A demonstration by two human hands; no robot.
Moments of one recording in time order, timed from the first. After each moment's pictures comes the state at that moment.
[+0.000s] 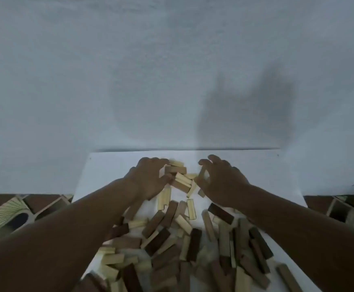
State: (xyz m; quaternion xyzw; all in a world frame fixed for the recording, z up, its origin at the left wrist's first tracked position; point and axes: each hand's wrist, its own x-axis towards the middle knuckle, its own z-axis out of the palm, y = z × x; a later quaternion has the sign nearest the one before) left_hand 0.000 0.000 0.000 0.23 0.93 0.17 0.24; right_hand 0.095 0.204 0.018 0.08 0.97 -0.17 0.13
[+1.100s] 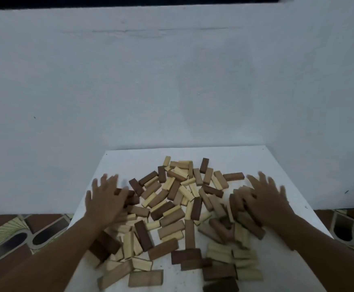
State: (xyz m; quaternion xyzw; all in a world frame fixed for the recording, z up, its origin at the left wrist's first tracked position) left_hand 0.104 -0.150 -0.080 0.08 0.98 0.16 0.00; right_hand 0.264 0.240 -0.064 0.24 0.96 -0.15 -0.01
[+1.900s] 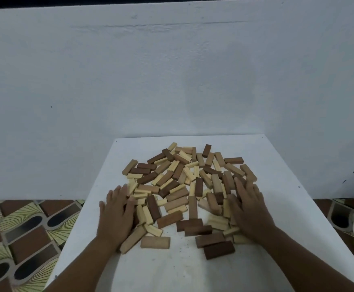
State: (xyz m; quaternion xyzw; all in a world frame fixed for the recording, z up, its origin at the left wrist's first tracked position) left_hand 0.209 -0.165 -0.105 0.09 0.94 0.33 -0.01; right_hand 0.314 0.177 -0.111 0.19 0.95 -0.25 -0.06
